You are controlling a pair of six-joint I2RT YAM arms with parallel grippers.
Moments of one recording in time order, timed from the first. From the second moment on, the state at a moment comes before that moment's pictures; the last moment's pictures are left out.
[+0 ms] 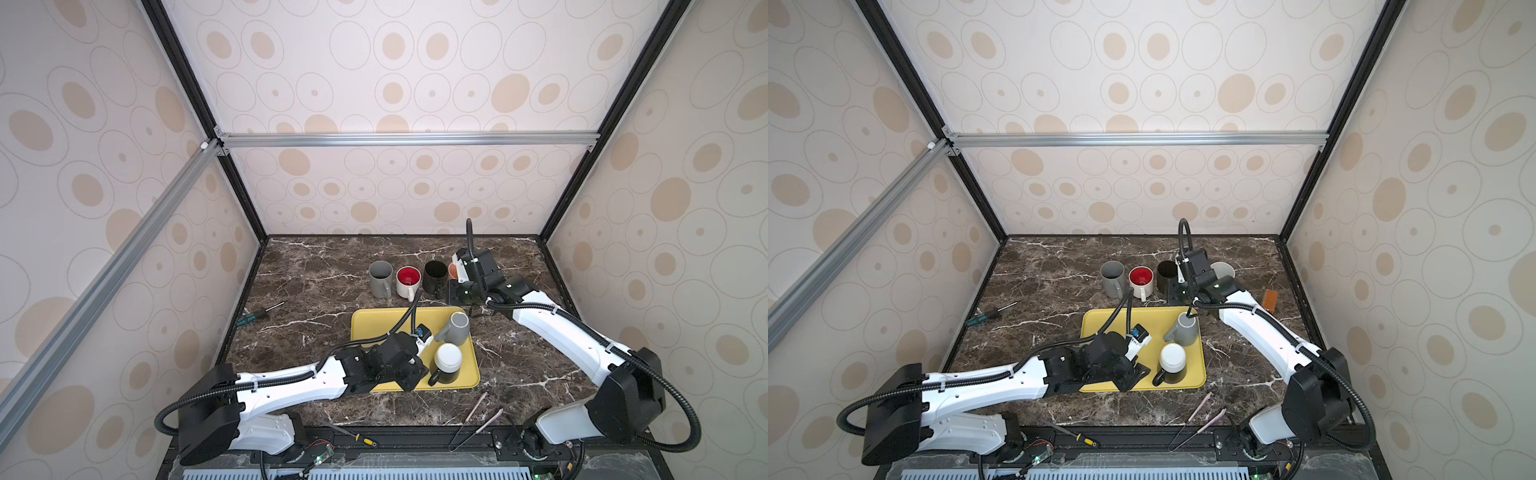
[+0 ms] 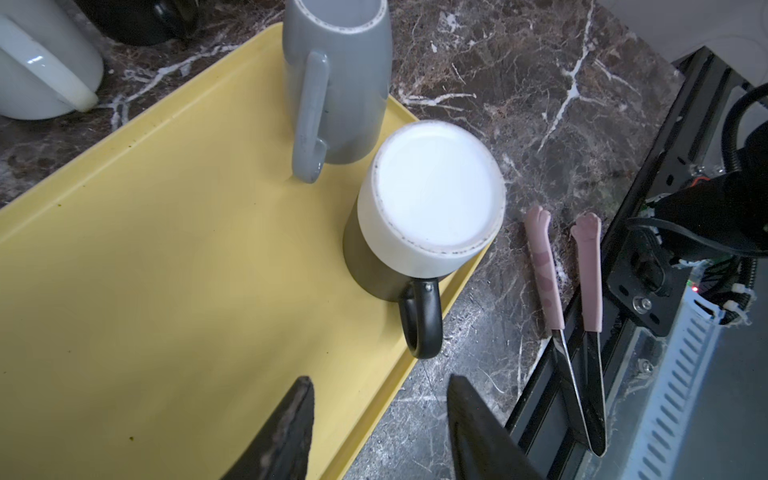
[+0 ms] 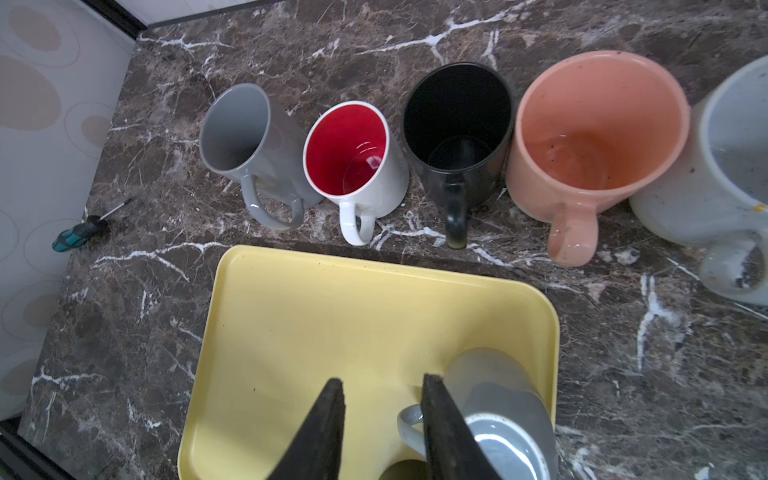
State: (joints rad) left arm -1.13 1.31 0.80 -0.28 -0.06 -0.31; right arm 0.50 1.44 1.20 -0.60 -0.04 0.46
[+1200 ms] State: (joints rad) left arm -1.20 1.69 1.06 -0.38 -0.13 -0.37; right arm 0.46 1.40 1.11 -0.54 -0.06 0.49
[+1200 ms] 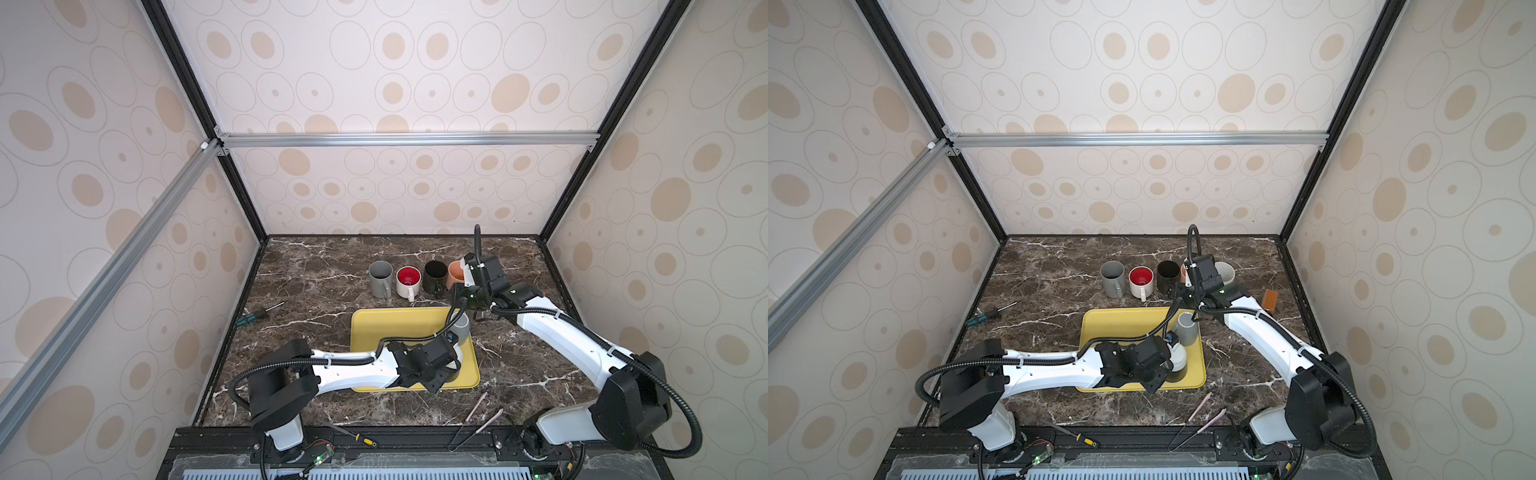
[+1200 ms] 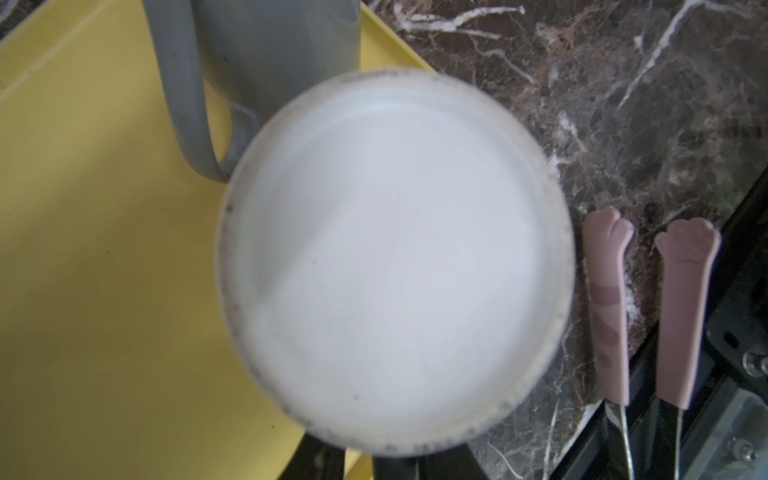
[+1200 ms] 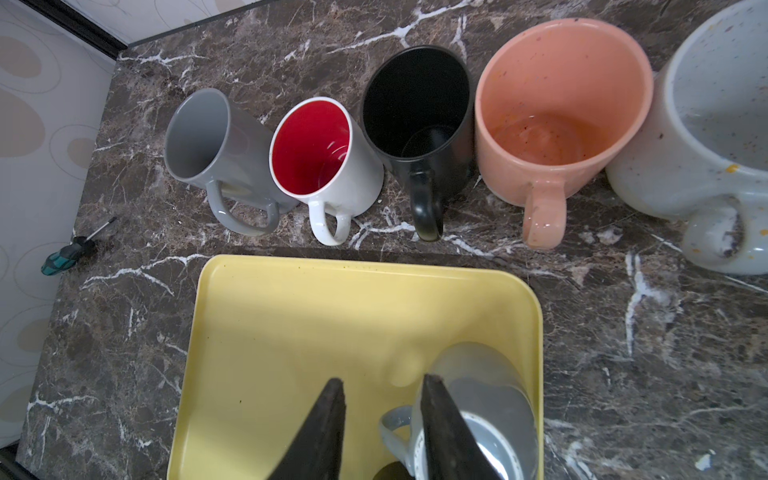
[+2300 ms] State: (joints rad) left arm -1.20 1.72 1.09 -0.43 -0.19 -0.39; right arm 0.45 1.37 1.08 -0.52 -0.08 0.49
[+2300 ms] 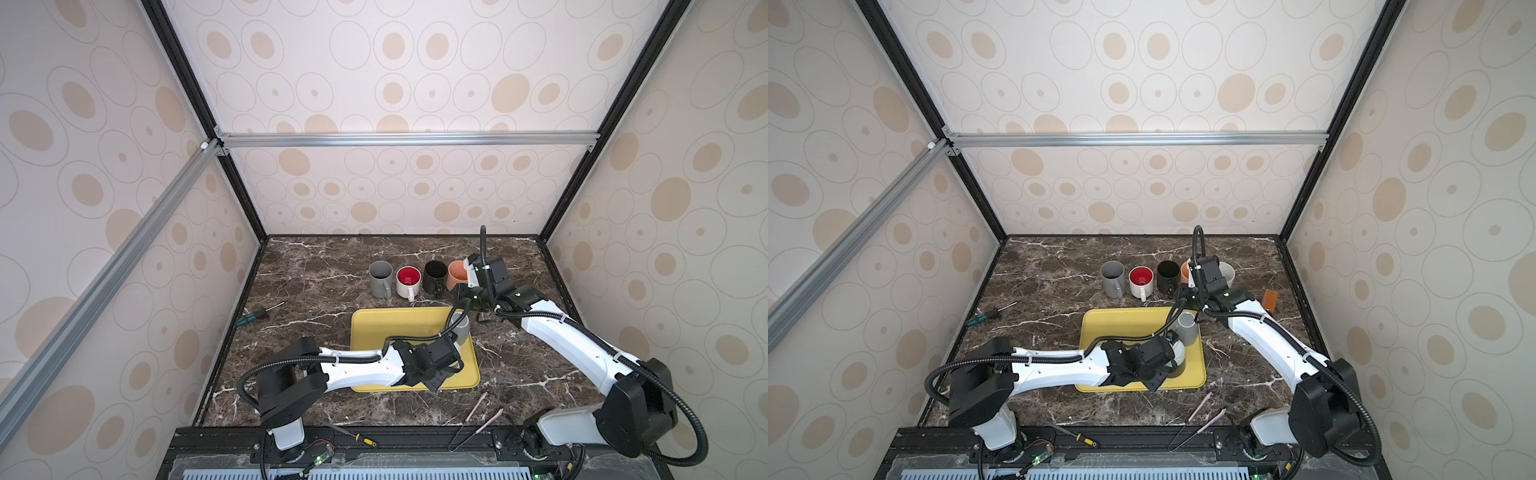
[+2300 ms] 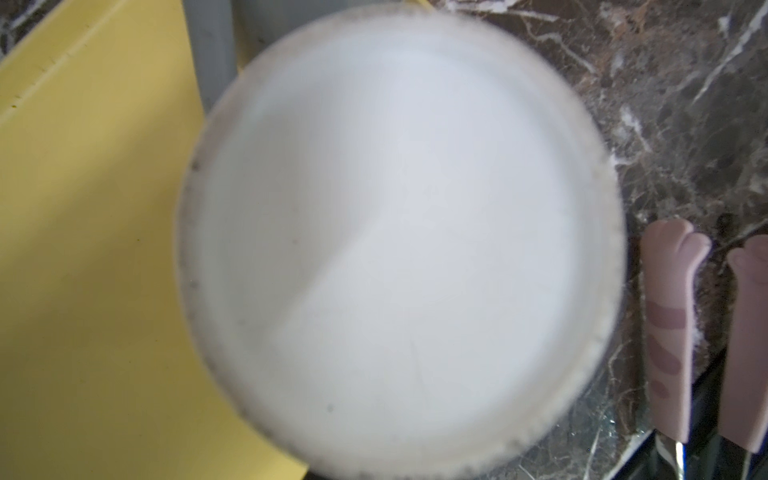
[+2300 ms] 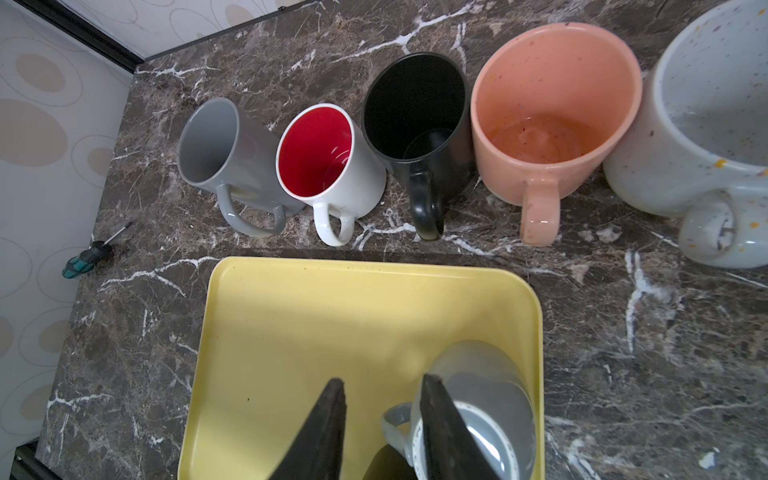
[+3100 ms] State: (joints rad) left arm -0.94 1.15 0.86 -0.38 -0.31 -0.40; right arm 0.44 1.22 1.07 -0.39 -0.30 0.54
